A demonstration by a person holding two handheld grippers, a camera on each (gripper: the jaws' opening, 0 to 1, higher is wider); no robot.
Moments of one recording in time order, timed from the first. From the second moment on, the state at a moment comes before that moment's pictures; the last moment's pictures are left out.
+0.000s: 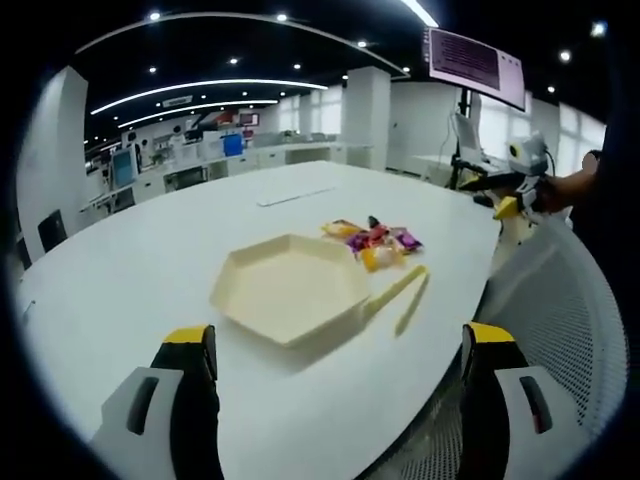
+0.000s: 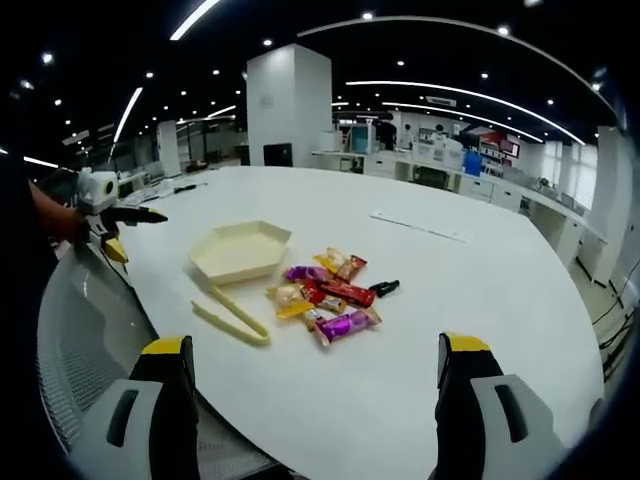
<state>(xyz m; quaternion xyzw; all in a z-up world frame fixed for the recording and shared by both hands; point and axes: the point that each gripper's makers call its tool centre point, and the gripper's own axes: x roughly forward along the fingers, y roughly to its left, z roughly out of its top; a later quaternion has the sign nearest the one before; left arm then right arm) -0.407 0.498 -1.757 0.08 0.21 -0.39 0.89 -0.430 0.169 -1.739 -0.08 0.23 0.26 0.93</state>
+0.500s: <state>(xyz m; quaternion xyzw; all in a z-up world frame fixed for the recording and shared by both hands) -0.408 0.498 -1.761 0.08 0.21 -0.40 0.89 -0.432 0.169 -1.740 -0.09 0.23 0.26 0.93</state>
